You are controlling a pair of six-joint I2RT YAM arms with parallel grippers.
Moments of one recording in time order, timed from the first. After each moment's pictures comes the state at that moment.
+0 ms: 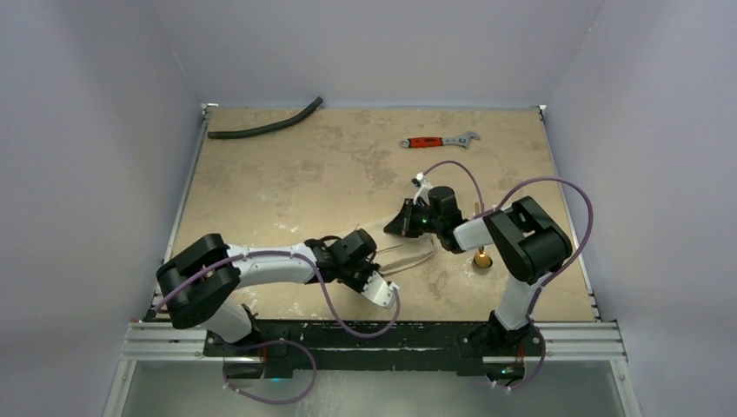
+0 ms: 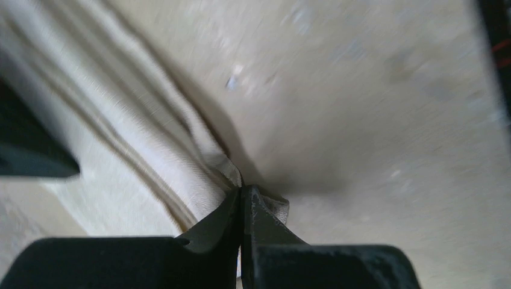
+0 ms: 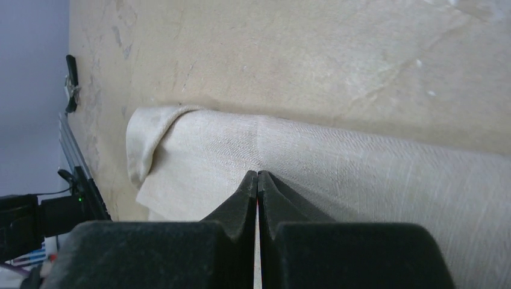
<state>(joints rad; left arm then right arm) -1.07 1.53 0.73 -0.25 0.18 1.05 0.46 1.82 0.65 0.58 -0.54 0.63</state>
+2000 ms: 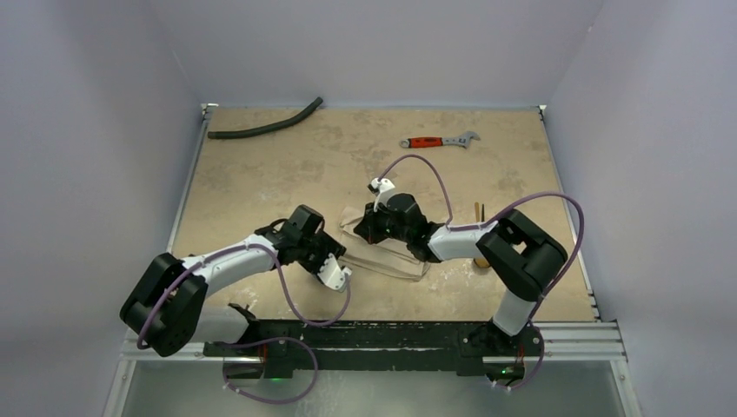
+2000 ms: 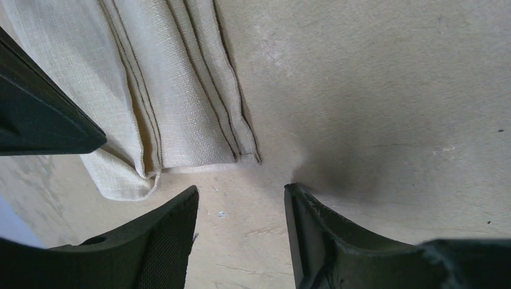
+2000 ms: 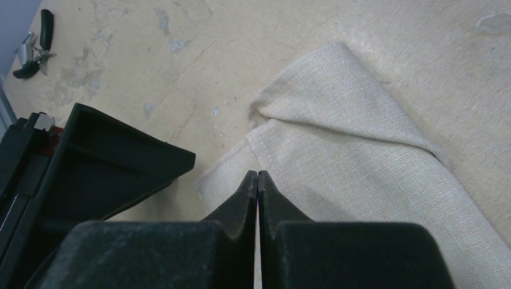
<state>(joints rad) -0.61 1.32 0.60 -0.37 0.34 1.55 0.78 1.73 0.75 0.51 -0.18 0.46</state>
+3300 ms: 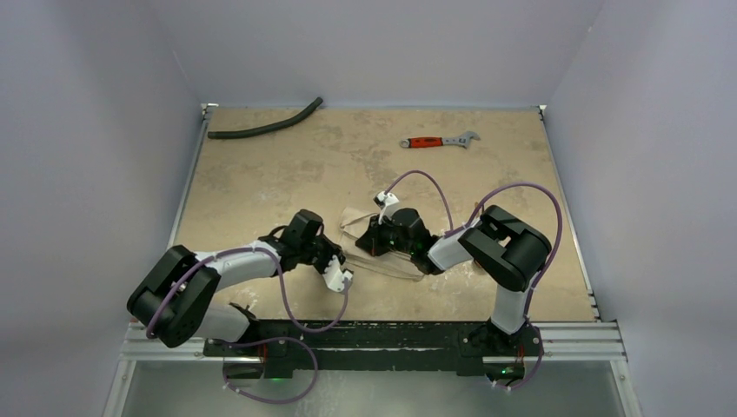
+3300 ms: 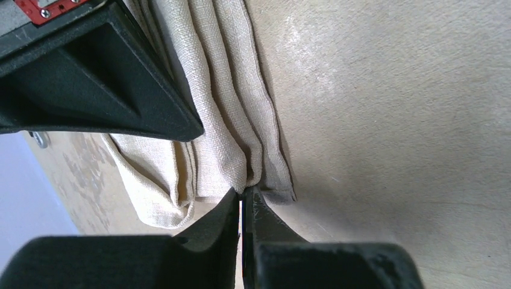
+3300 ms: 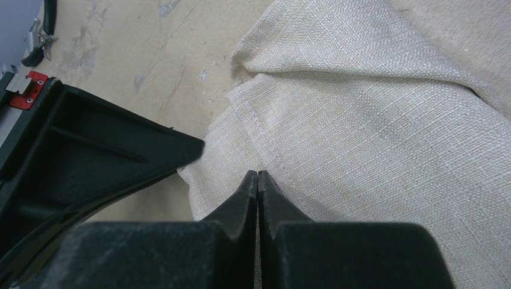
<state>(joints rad) -0.61 1.37 0.48 -0.03 0.42 1.59 0.79 1.84 0.62 0.77 -0.22 0.55</state>
